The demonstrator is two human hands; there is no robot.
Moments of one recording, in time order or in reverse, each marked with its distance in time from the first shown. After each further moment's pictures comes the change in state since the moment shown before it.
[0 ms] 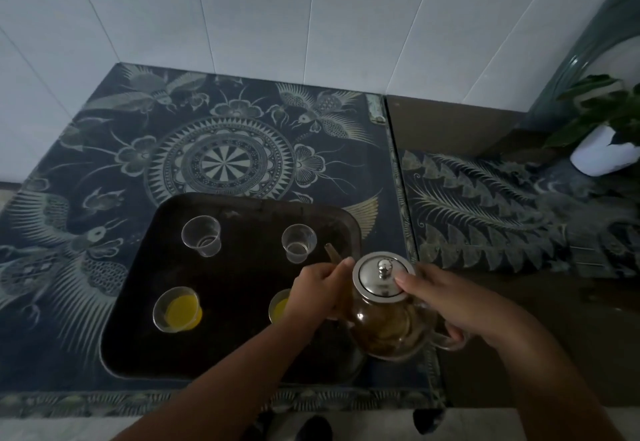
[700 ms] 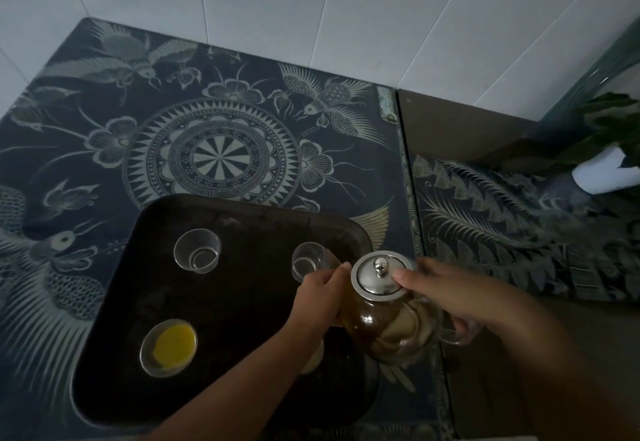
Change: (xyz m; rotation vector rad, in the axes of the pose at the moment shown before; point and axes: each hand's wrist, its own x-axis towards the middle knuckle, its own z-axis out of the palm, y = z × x) left_hand 0.063 -0.003 -0.025 -0.282 -0.065 -0.179; right_hand 0.068 -0.071 -0.008 -0.181 -0.017 0.129
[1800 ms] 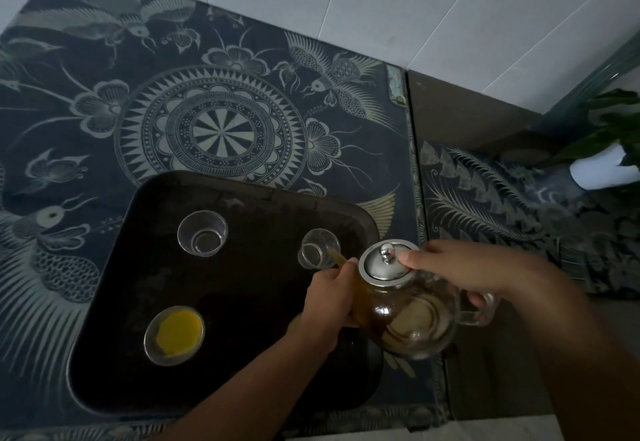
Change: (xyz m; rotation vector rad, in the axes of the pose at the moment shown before) left_hand -0.005 -0.005 0.000 -0.164 -0.050 -0.135; right_hand 0.017 -0.030 -0.012 -0.362 -0.071 0.074
